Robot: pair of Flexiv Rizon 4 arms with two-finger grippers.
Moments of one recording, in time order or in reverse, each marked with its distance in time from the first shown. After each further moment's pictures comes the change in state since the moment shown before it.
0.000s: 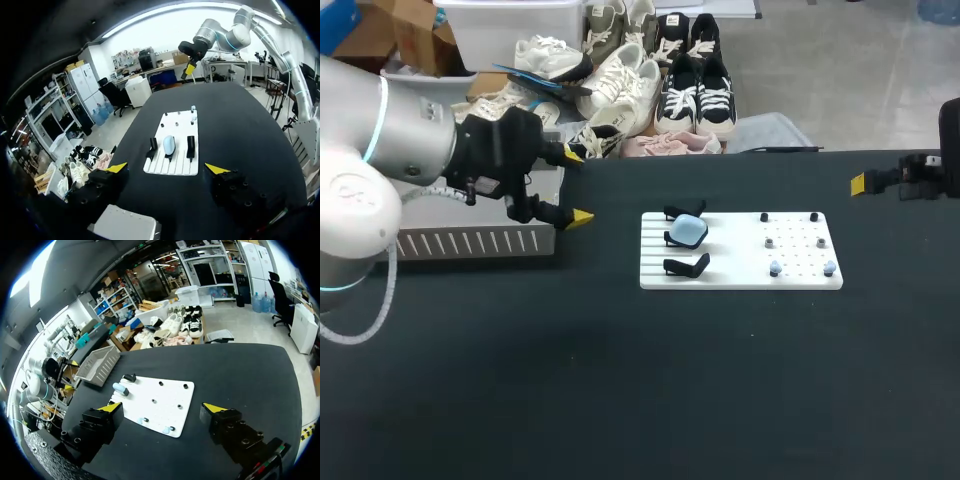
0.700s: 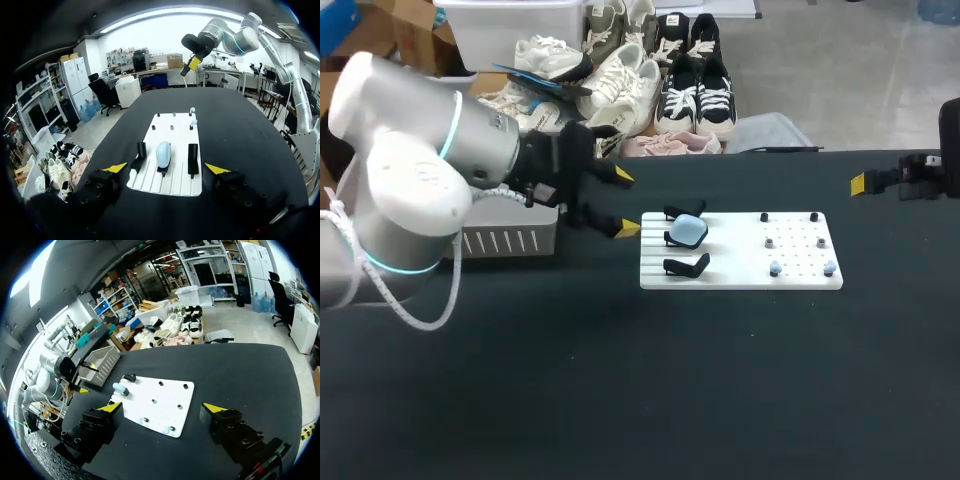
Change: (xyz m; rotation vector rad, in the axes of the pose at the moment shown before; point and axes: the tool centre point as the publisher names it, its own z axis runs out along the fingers) left arm 0.000 0.001 0.086 0.123 -0.051 -0.105; right arm 0.000 0.000 0.000 0.000 0.000 0.000
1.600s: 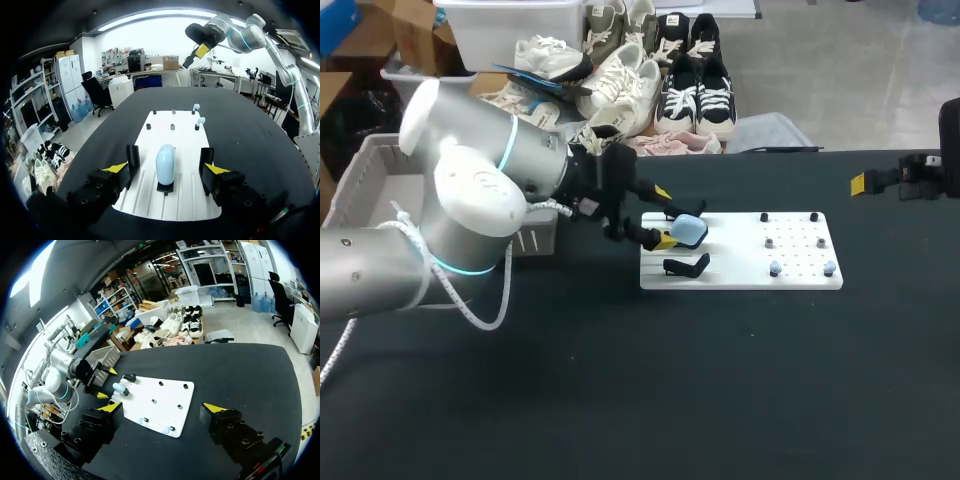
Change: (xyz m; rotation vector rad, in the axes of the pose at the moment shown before) left arm 0.007 0.010 0.074 0.074 -0.034 -0.017; right arm 0.000 0.000 0.000 0.000 0.000 0.000
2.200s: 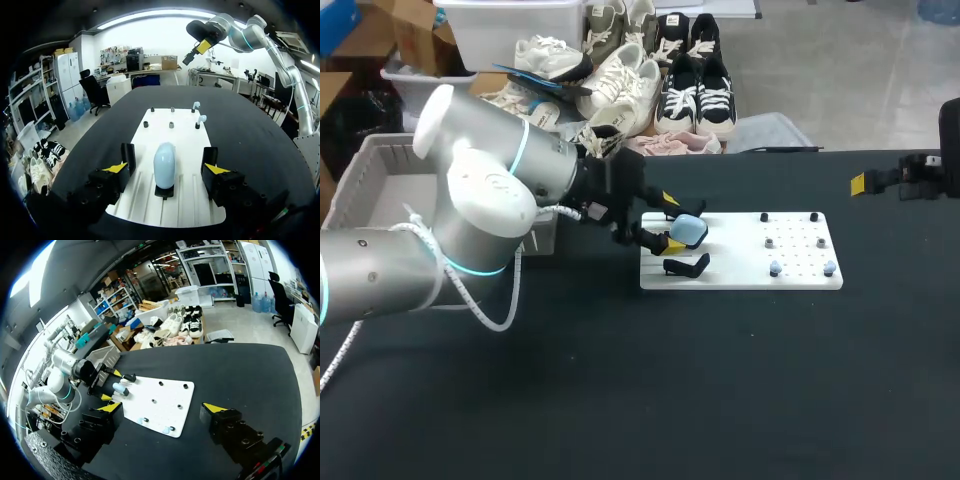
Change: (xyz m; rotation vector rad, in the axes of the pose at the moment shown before) left arm 0.004 -0.001 0.016 0.025 -0.002 -0.014; right arm 0.000 0.000 0.000 0.000 0.000 0.000
